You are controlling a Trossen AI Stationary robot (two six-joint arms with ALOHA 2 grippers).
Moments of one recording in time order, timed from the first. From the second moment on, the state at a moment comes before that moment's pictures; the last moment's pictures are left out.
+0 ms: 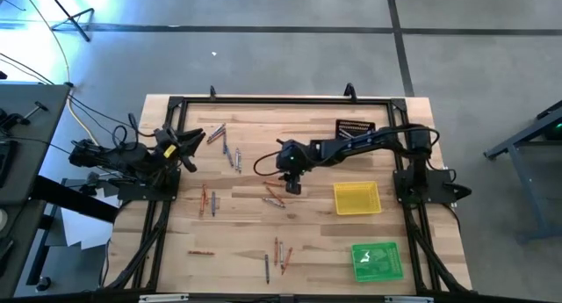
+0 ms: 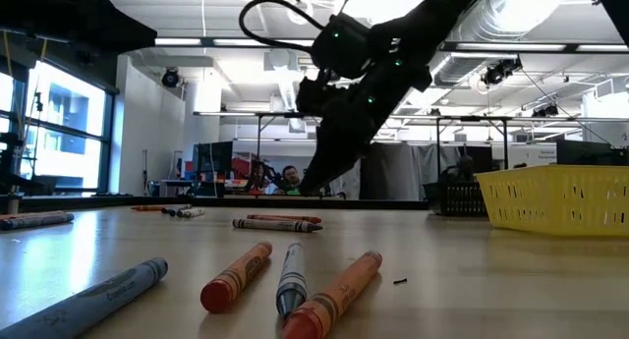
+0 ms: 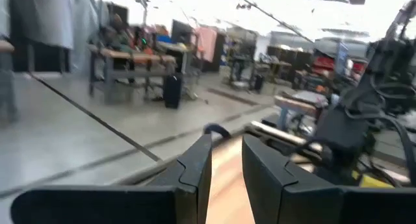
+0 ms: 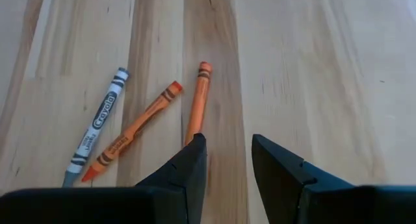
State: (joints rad) left arm -0.26 0.07 0.23 -0.03 -0.90 -0.08; right arm -0.10 1.94 1.18 -0.13 -0.13 -0.03
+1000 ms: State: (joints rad) left arm -0.26 0.07 0.23 0.01 -0.84 -0.04; right arm 0.01 2.01 1.18 -0.08 0.10 0.12
